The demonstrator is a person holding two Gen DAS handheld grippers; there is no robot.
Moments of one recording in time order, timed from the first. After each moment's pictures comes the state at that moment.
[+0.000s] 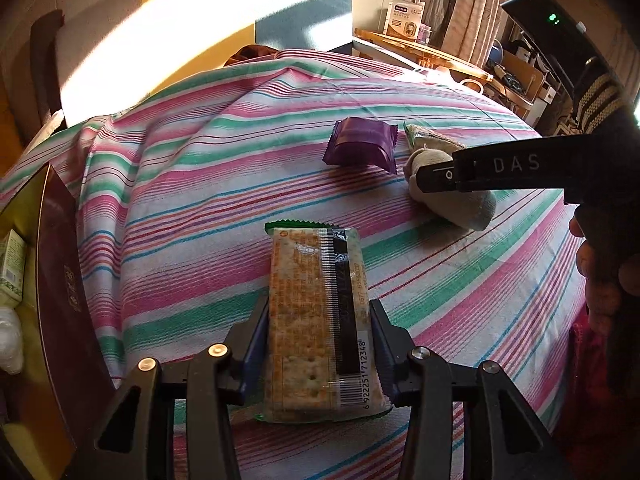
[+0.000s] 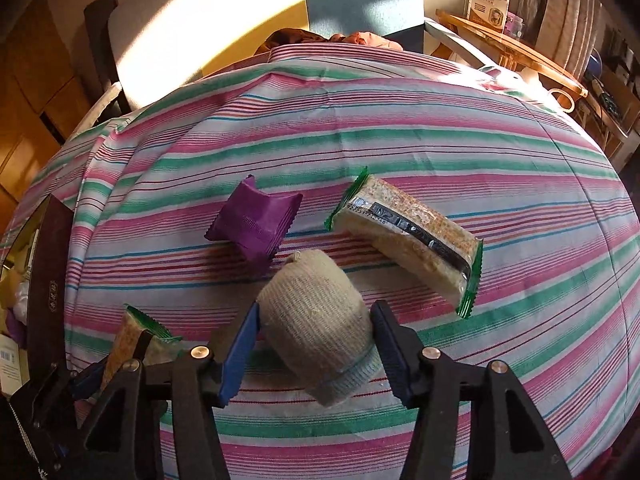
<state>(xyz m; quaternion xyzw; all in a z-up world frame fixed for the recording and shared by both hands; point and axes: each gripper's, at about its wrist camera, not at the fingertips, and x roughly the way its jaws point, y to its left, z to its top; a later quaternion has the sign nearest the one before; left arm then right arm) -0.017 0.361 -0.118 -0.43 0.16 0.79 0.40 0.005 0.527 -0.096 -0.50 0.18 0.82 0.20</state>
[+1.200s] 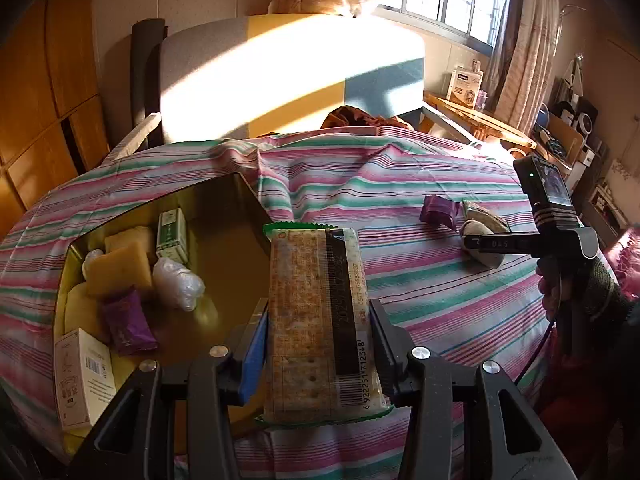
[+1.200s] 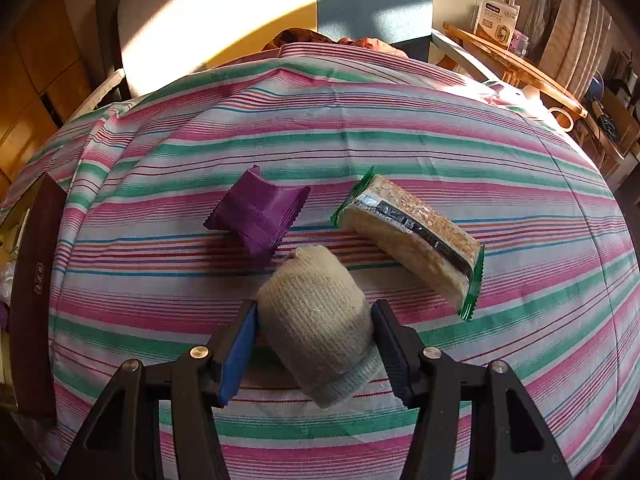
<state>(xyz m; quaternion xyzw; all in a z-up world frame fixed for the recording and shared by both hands) -0.010 0.201 -0.026 -0.39 0.10 0.87 0.30 0.002 0.513 -0.102 -0.50 0.13 0.83 0.21</state>
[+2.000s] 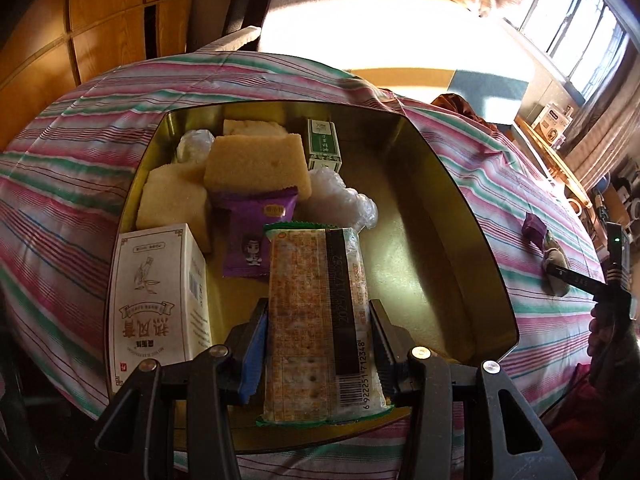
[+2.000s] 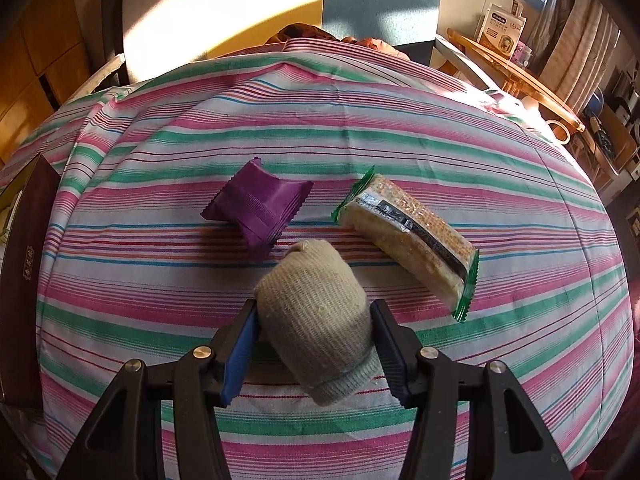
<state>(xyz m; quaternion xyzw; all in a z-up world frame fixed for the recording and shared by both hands) -0.073 0.084 -0.074 -0.50 -0.01 0.85 0.19 -0.001 0.507 -0.103 -0.51 0.11 0.82 0.22</state>
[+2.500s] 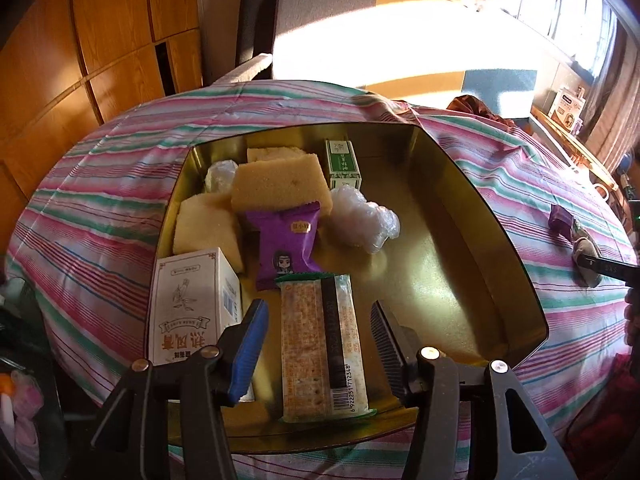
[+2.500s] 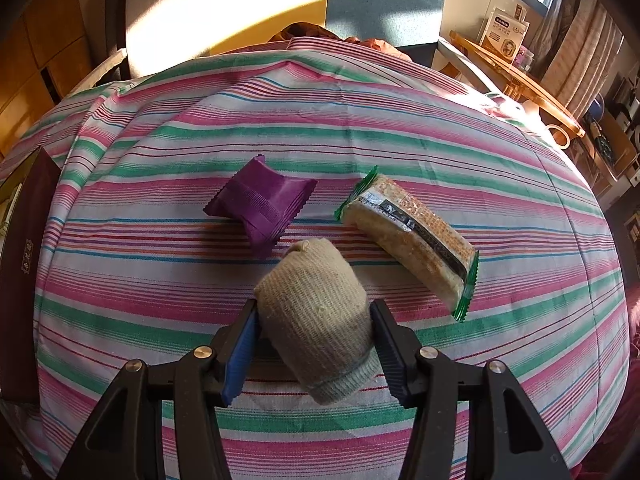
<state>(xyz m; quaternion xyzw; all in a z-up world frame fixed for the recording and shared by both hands) -0.061 0.085 -0.061 -0.45 0.05 0.88 0.16 0.000 0.504 -0.103 -0.52 0.09 0.82 0.22</state>
